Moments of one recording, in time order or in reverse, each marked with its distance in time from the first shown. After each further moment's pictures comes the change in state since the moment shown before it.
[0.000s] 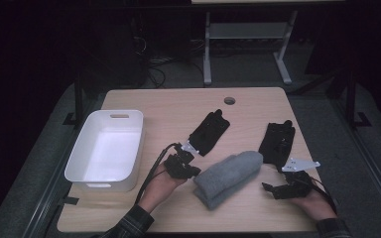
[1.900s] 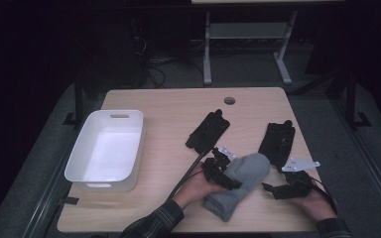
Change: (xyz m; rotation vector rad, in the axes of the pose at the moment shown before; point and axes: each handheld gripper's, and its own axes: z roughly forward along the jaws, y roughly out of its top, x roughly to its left) left arm -0.039 0.048 0.086 -0.022 -0.200 0.029; right arm 0.000 0.000 0.000 0.000 0.002 -0.001
